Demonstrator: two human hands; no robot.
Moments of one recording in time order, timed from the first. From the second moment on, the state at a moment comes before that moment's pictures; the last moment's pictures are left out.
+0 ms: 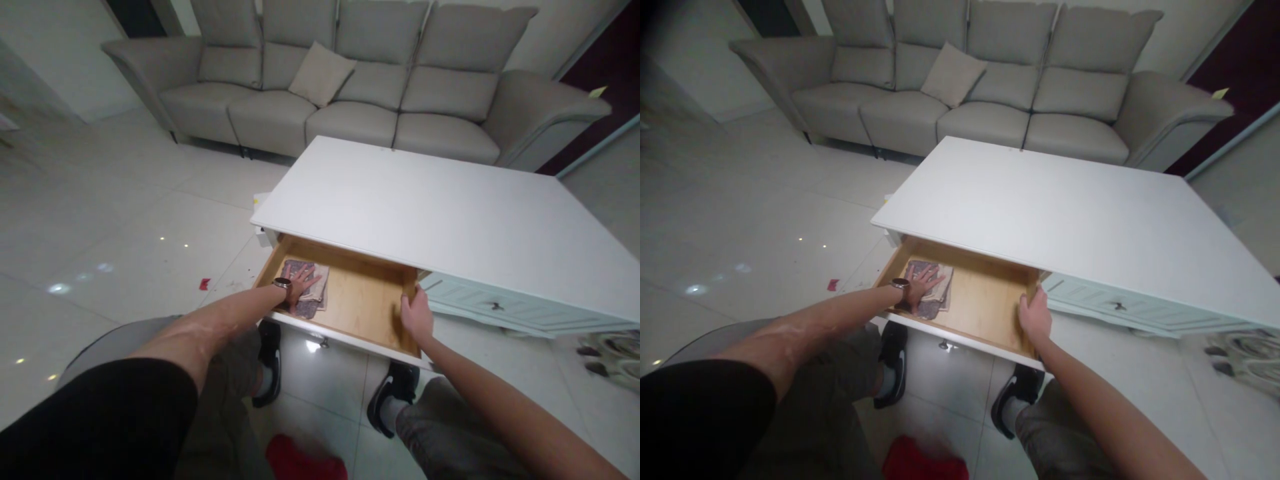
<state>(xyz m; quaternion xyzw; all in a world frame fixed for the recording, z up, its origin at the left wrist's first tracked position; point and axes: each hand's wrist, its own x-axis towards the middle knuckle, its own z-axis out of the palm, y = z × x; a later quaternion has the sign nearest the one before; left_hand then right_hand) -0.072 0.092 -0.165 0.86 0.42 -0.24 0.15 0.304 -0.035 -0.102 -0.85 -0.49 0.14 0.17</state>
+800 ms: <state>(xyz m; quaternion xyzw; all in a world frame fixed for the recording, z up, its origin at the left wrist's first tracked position) -0.112 0.066 -0.172 0.87 0.43 -0.21 0.12 0.293 -0.065 -0.097 -0.85 -0.50 0.11 0.09</state>
